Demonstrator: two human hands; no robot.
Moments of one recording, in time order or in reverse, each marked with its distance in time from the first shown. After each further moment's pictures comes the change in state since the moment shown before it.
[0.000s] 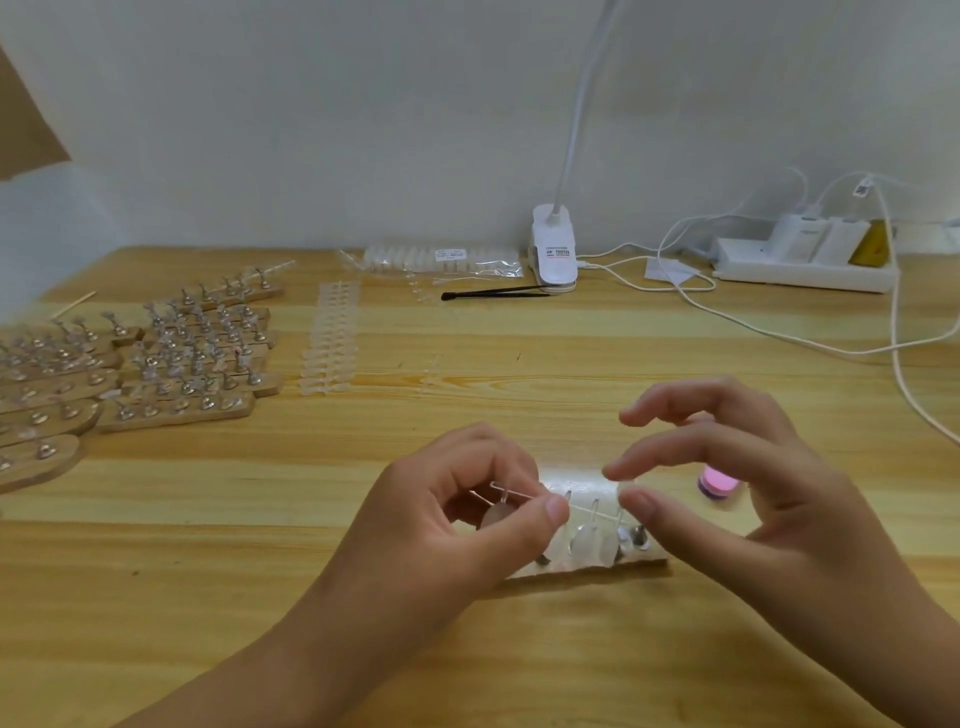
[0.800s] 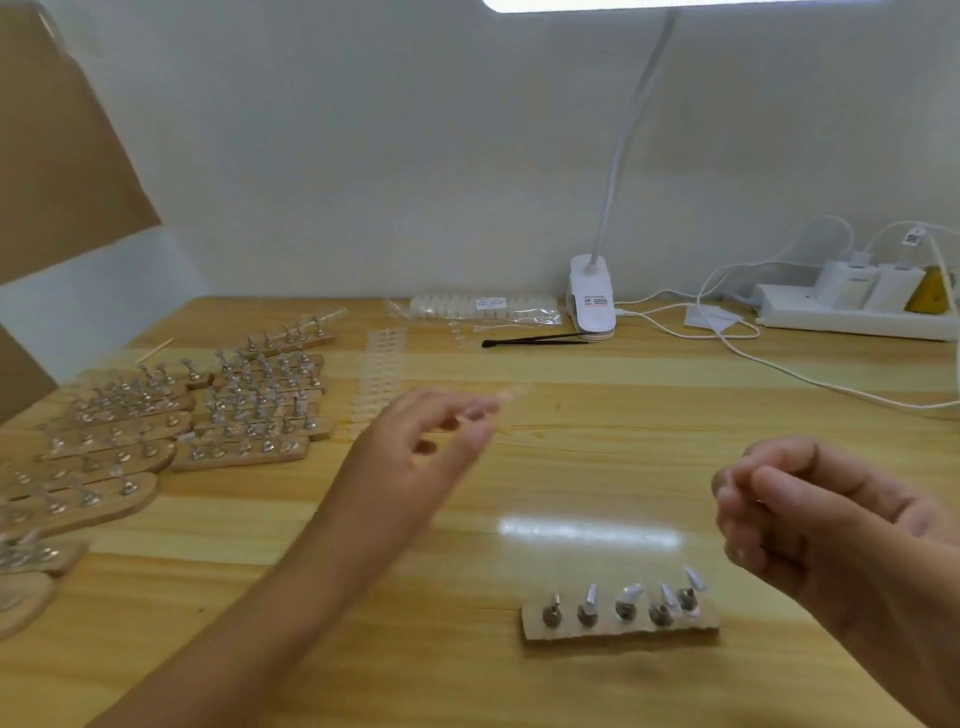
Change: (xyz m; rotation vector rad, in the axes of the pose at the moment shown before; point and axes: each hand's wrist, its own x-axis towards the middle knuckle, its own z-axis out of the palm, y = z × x) left_hand 0.034 -0.006 -0.053 0.468 0.222 0.052; right_hand 0.011 0.002 -0.017 0.881 0.019 0.489
